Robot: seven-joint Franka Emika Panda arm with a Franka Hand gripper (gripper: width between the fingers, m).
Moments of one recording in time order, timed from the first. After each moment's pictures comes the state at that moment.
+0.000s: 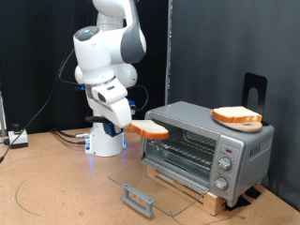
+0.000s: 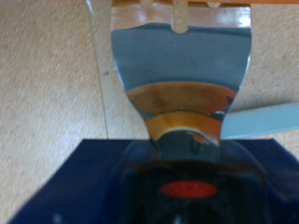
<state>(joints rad) -0.54 -0.33 0.21 -2.58 0.36 2.07 -1.52</state>
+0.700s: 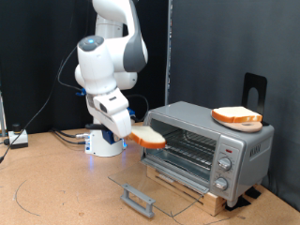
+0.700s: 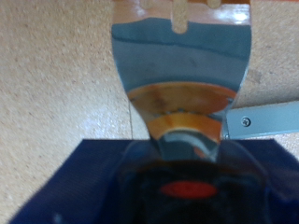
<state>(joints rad) -0.54 -0.25 0.26 -2.61 0.24 2.15 -1.49</state>
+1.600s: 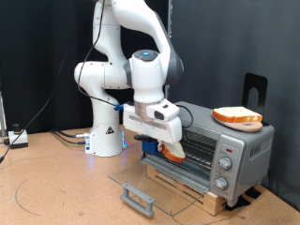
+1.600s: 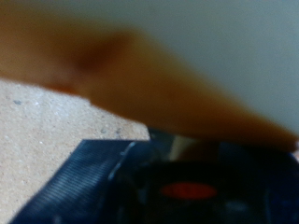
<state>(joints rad) -0.39 -0.20 0.47 -2.64 0.27 2.42 -1.41</state>
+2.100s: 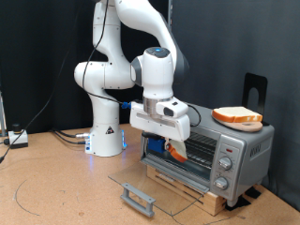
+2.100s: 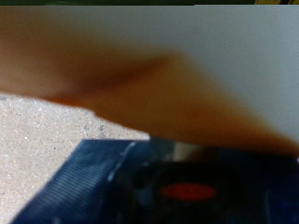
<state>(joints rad) -0.39 -0.20 0.50 -2.62 0.24 2.43 -1.38</state>
